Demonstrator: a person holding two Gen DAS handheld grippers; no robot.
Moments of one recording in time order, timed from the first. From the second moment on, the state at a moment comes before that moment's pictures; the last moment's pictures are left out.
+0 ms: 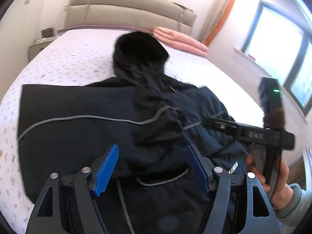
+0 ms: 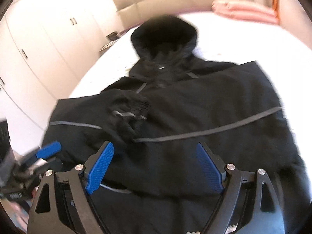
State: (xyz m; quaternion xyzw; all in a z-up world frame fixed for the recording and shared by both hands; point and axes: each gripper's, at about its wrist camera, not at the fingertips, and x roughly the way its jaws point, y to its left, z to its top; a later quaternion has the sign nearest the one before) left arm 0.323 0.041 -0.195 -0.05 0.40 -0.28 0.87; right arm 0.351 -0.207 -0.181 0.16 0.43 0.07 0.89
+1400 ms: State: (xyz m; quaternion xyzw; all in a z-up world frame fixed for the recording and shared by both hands) left arm 0.385 -0.005 -0.252 0.09 0.46 -0.16 0.87; right arm 0.347 -0.320 -0.222 0.12 0.50 -0.09 0.86
